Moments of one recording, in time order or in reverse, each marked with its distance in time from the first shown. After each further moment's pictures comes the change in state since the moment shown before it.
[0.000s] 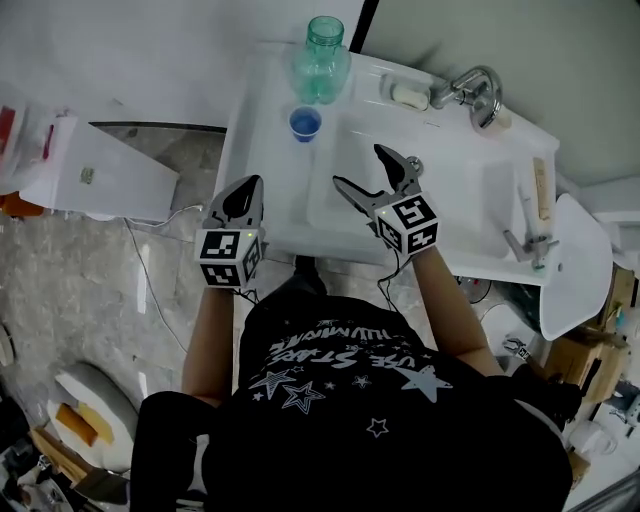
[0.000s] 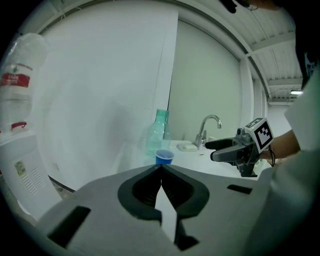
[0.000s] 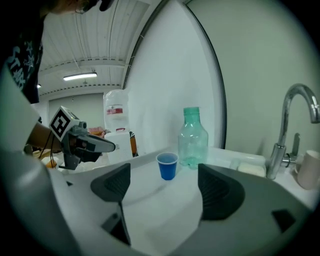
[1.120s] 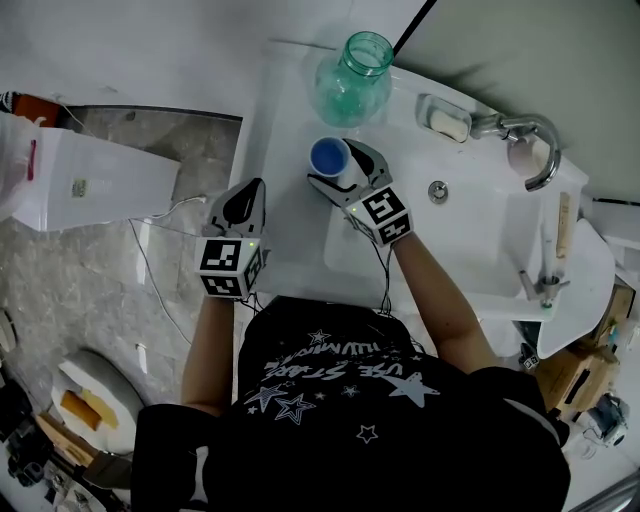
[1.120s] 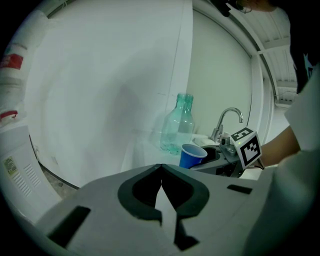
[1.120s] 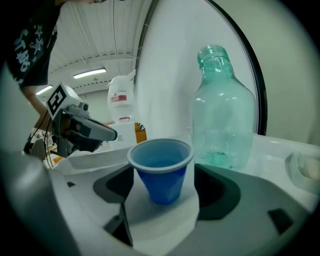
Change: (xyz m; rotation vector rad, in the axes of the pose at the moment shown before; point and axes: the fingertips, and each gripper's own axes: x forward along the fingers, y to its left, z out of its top) left arm 0.075 0.073 -0.015 -0.049 0.086 0.021; right arm 0.165 -0.005 -0.034 -0.053 0.058 0.175
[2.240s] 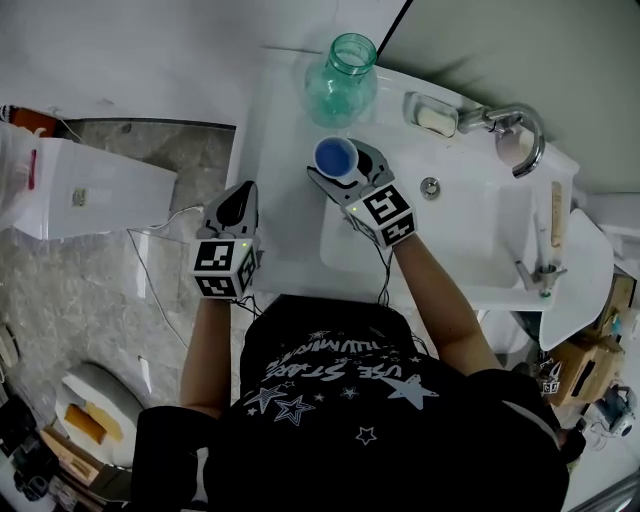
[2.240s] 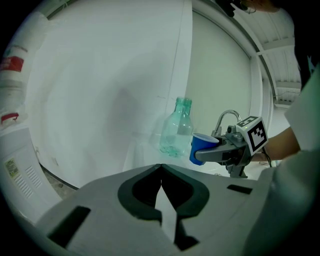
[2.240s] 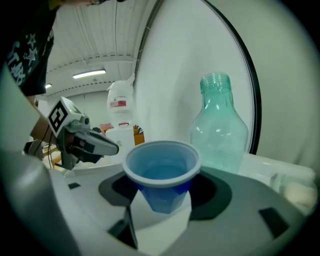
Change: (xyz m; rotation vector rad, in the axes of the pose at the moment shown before) left arm -0.013 -0.001 0.005 0.001 0.007 -0.010; right arm -0.026 0.005 0.043 -0.012 -0.028 -0.033
